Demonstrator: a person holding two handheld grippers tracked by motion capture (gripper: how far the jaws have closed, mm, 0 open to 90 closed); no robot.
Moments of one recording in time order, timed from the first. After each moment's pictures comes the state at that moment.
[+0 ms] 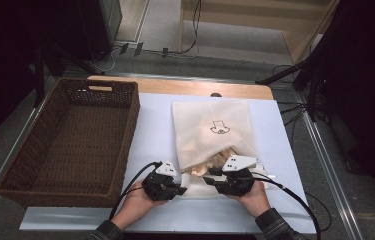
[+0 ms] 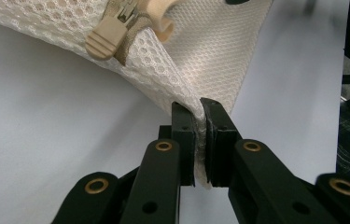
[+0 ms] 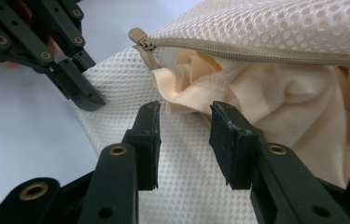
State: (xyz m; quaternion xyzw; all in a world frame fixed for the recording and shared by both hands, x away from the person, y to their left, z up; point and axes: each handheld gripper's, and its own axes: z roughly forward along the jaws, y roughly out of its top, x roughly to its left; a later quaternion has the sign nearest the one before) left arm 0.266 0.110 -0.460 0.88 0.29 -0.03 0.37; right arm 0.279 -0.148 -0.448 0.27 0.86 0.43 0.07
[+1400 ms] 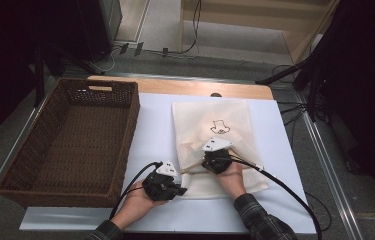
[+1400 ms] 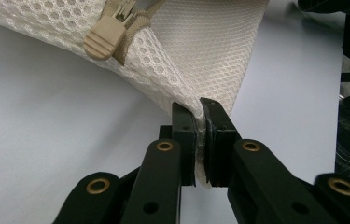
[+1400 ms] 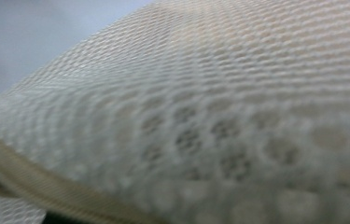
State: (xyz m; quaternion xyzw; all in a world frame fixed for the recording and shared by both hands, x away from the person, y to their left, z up) left arm 0.266 0.109 -0.461 0.89 0.28 -0.03 0.37; right arm 0.342 -0.101 -0.477 0.30 0.85 0.41 0.15
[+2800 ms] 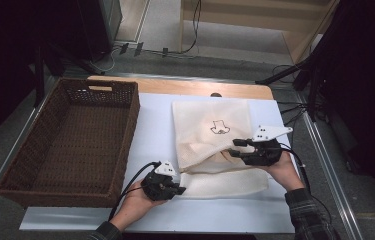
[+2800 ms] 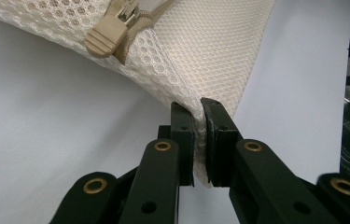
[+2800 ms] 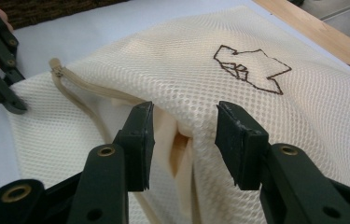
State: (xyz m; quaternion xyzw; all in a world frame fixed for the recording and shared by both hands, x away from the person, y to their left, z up) left arm 0.265 0.114 -0.459 0.88 0.29 -0.02 0.37; right arm 0.343 -0.217 -0.402 0.24 0.86 0.44 0.11
